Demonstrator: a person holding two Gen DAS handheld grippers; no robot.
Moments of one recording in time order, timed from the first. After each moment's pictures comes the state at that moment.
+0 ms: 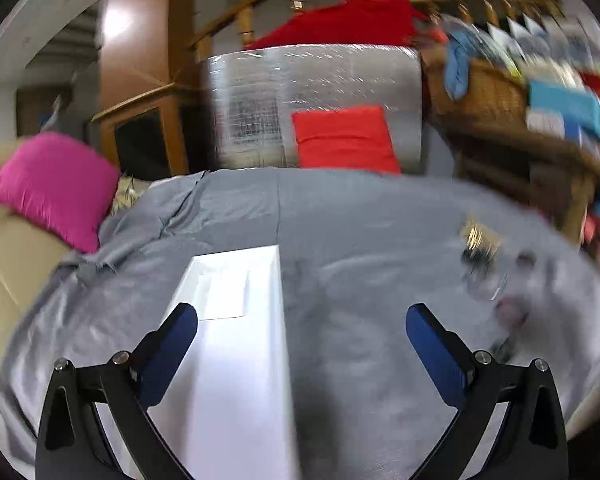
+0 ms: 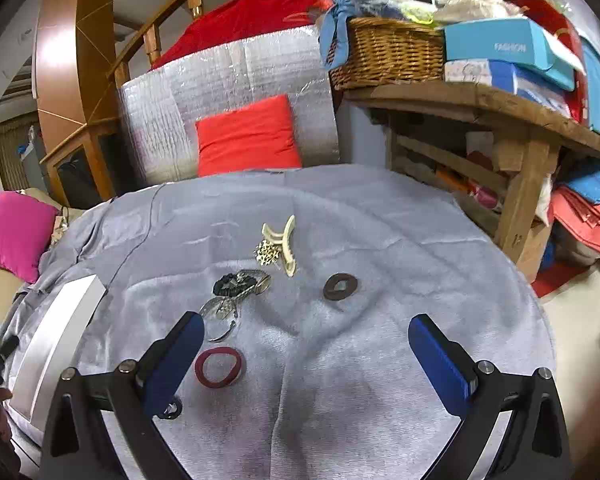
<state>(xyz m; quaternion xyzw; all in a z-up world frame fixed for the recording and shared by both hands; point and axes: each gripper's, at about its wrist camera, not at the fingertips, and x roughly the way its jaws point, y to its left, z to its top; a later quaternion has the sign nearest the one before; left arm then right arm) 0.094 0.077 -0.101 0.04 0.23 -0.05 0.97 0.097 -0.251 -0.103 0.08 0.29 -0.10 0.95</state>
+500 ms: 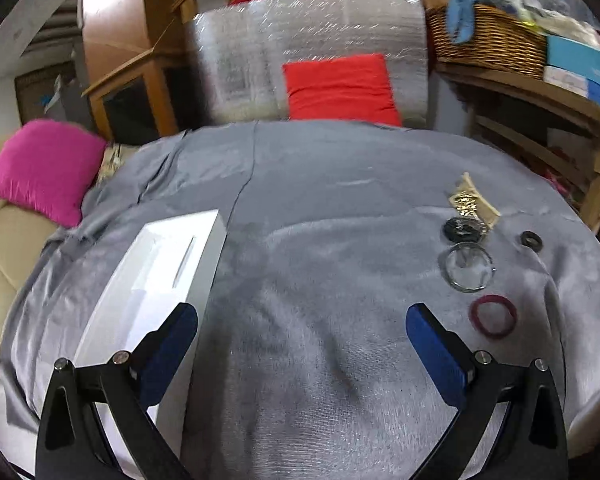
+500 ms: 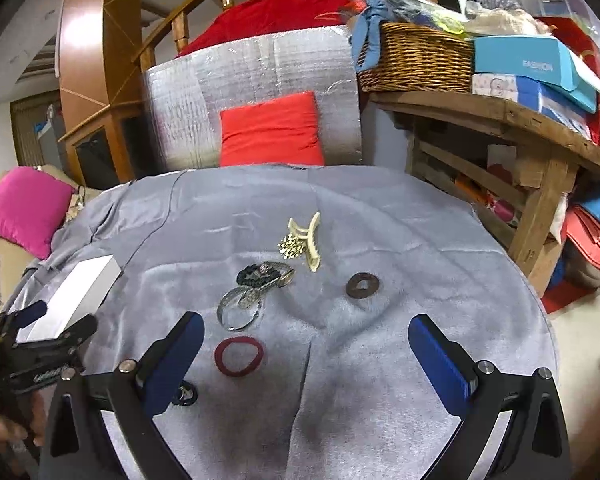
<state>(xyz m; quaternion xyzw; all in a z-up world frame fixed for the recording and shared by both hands) 0.137 -0.024 -0.125 0.06 0.33 0.00 0.94 0.096 -0.228 -0.097 0.04 0.30 -0.07 0.95</state>
